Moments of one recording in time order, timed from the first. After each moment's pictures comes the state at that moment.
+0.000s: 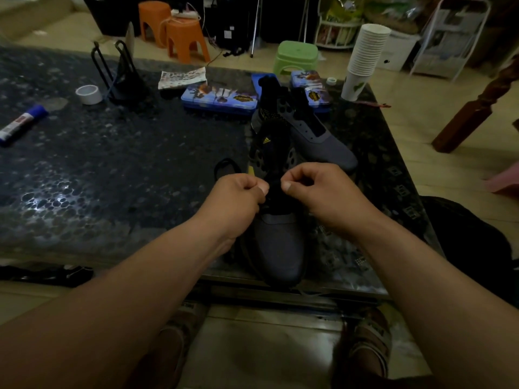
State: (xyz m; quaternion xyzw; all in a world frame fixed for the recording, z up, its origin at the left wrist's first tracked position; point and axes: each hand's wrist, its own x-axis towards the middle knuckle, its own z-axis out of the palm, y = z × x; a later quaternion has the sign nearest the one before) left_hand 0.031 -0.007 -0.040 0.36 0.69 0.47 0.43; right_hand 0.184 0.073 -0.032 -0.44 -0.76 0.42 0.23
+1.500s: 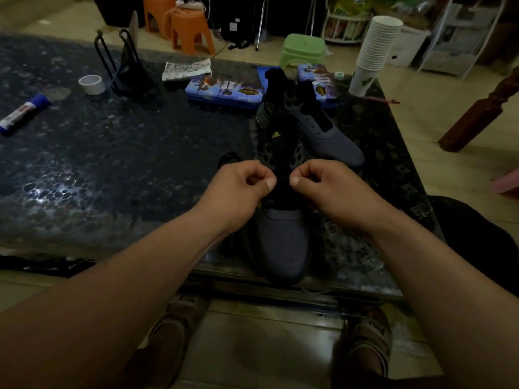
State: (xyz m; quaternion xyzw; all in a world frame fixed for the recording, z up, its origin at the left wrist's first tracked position) left_hand 0.016 0.000 -0.047 0.46 0.68 0.45 0.36; right_hand 0.189 0.076 -0.027 -0.43 -0.78 0.42 0.18
